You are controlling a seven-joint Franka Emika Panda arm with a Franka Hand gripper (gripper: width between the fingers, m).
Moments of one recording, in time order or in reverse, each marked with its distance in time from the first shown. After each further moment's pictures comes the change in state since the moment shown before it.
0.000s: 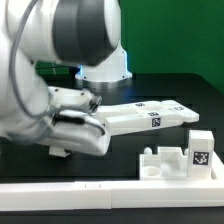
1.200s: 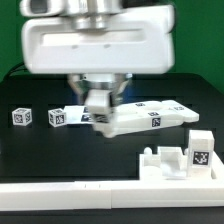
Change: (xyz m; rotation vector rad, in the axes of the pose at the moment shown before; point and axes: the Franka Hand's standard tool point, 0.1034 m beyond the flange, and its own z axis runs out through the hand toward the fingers) arm -0.031 -0.124 -0.127 0.107 0.927 -0.109
